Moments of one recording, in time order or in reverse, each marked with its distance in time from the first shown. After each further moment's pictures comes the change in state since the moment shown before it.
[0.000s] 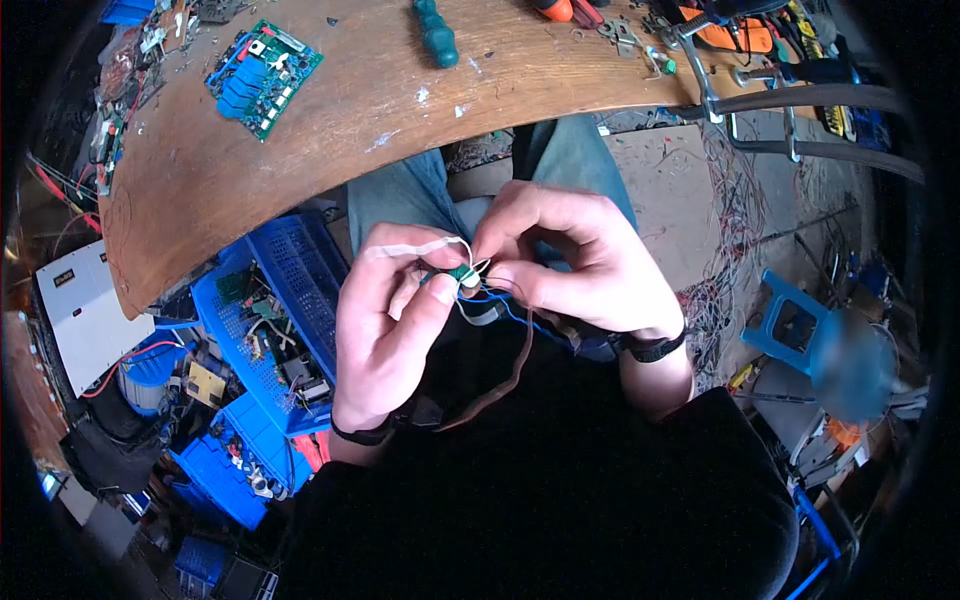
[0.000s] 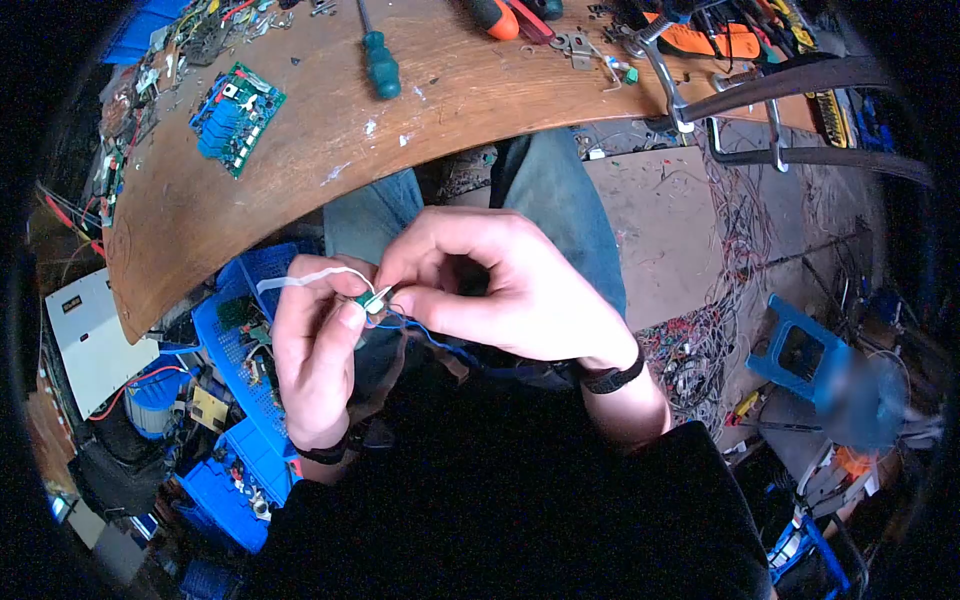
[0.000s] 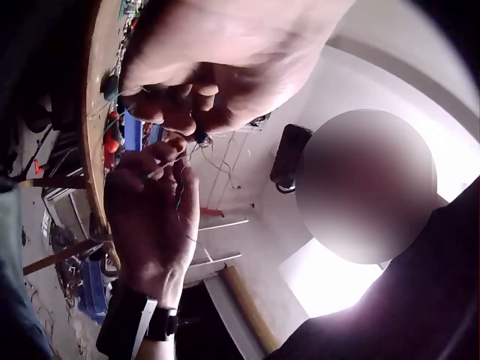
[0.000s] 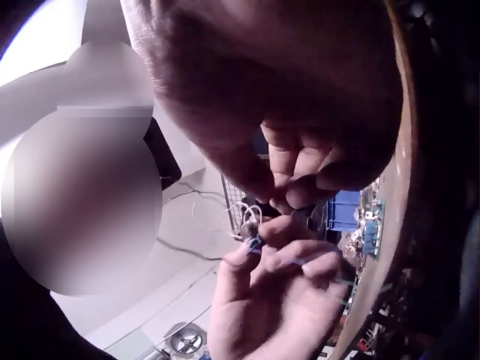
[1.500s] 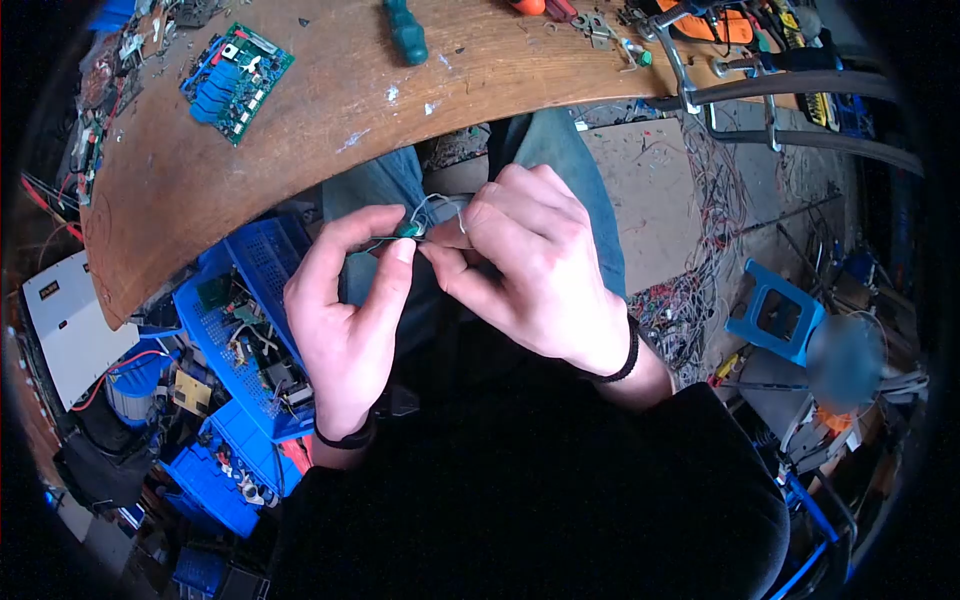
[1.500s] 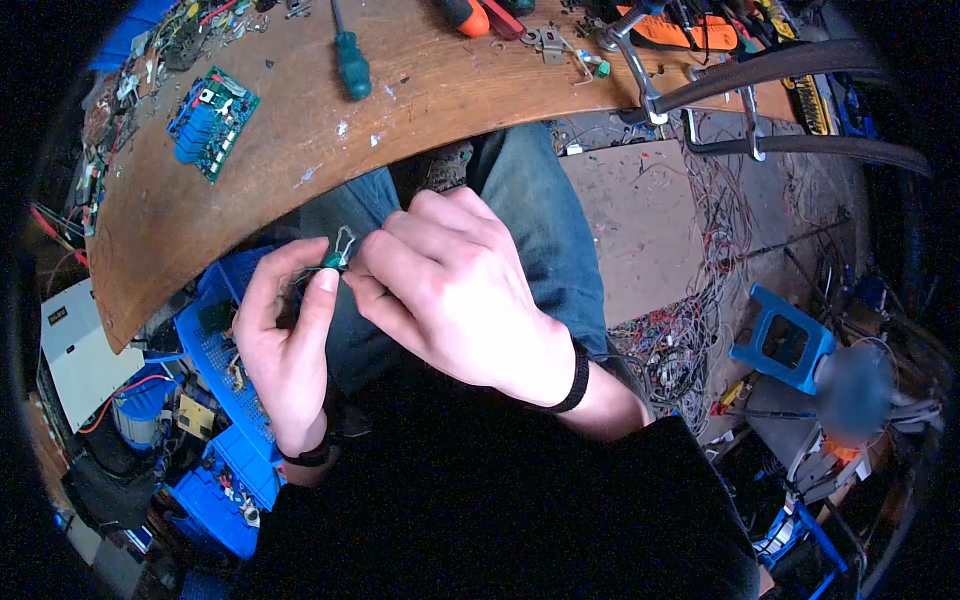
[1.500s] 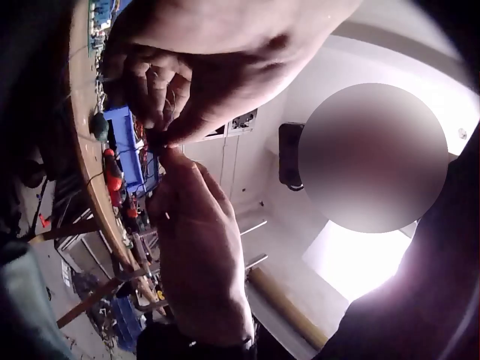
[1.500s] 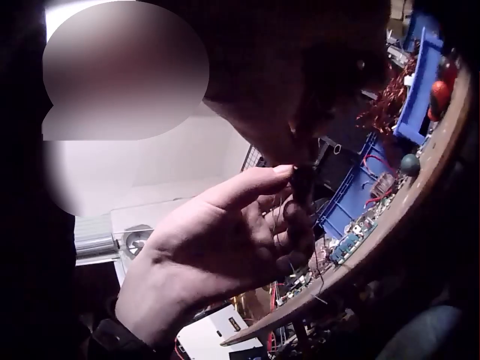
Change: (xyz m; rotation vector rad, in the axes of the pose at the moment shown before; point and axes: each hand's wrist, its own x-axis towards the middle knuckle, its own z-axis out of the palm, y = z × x) left_hand 0.011 0.002 0.004 0.535 0.280 0.056; right_hand 0.007 -0.004 0.026 -0.919 0.318 -0.304
